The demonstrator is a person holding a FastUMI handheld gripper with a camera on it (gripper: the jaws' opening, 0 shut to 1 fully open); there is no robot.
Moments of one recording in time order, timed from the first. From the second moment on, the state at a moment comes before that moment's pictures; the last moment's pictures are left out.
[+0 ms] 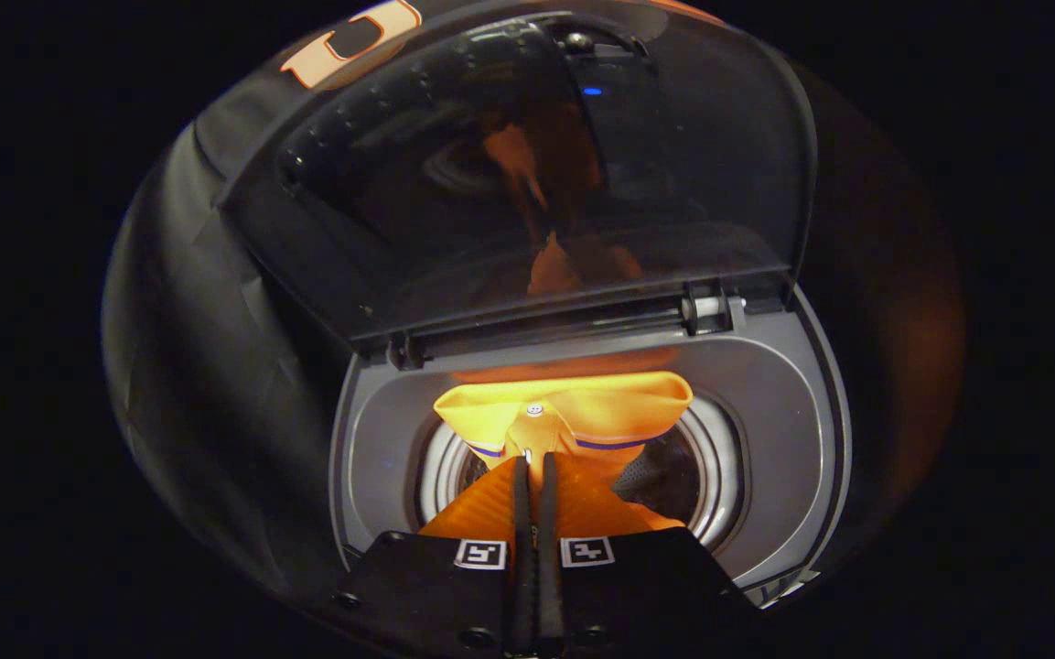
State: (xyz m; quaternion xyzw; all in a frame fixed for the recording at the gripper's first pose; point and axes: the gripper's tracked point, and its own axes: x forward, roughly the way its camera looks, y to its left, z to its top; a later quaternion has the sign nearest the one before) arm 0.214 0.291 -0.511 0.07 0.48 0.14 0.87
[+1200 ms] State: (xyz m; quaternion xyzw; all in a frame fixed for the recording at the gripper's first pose) arm 0.216 0.276 -0.579 0.02 0.51 0.09 0.85
